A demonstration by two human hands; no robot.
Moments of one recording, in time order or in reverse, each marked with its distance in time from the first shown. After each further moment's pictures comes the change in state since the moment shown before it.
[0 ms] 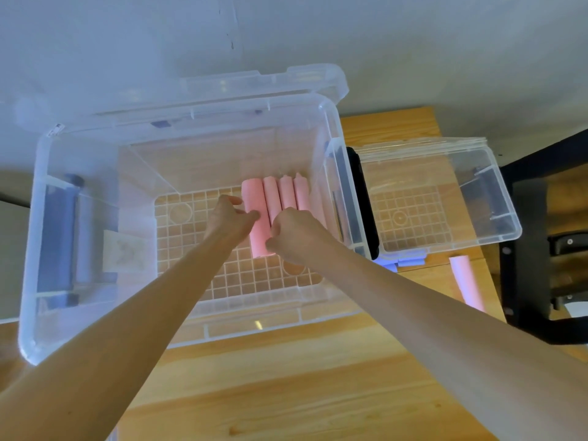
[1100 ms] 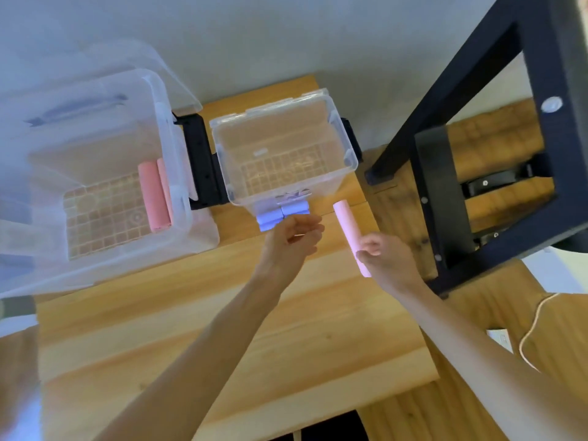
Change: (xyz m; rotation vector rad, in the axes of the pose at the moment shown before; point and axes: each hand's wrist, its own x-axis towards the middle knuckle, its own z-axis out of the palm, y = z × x) left_hand -0.243 0.058 0.201 -0.366 -0.387 0.230; right_hand -0.174 0.313 -0.040 0.347 0.415 0.244
